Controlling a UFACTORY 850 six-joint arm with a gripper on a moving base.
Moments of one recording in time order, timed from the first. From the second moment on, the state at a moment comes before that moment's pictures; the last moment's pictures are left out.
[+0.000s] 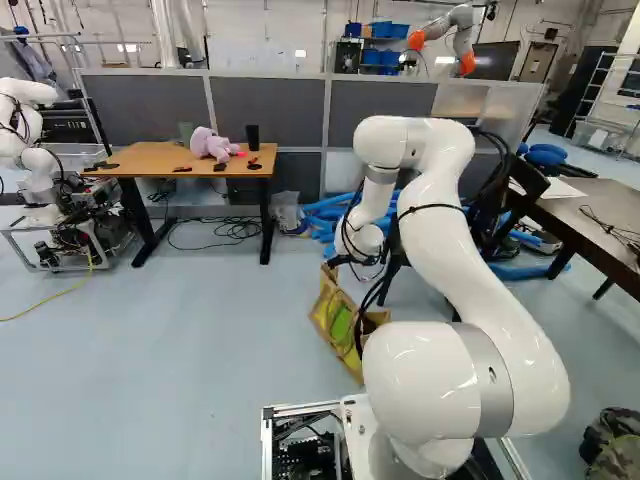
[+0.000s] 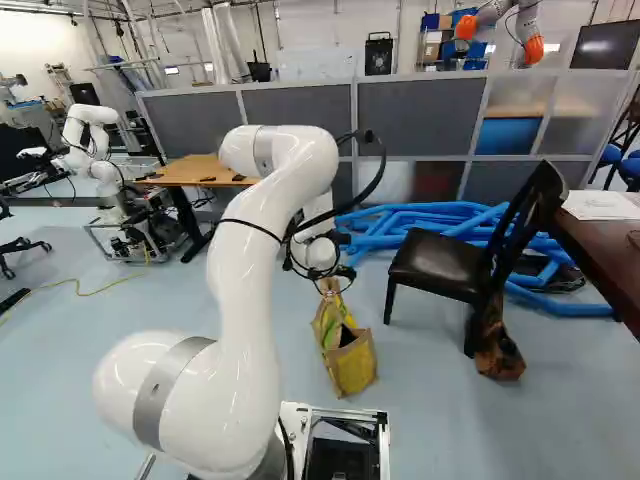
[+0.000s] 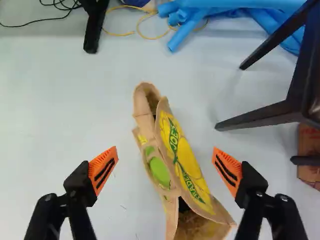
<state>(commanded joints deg) -8.7 -61.1 -66.4 -10.2 24.2 0.0</state>
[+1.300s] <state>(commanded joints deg) -11.1 -77.3 -83.2 -15.0 12.8 0.0</state>
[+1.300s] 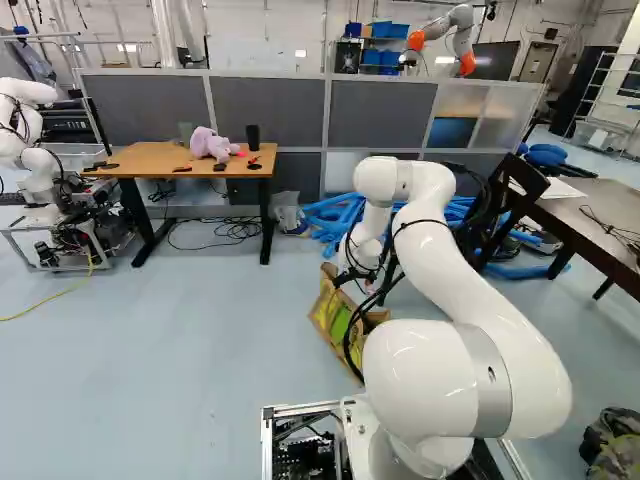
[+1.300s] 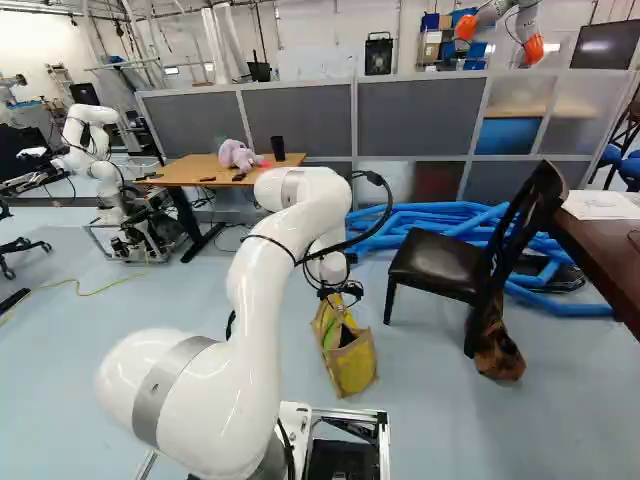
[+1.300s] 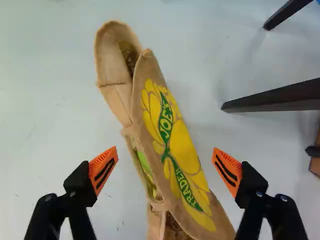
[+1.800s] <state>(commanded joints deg) -11.2 -82.6 -88.0 -18.8 10.5 -9.1</state>
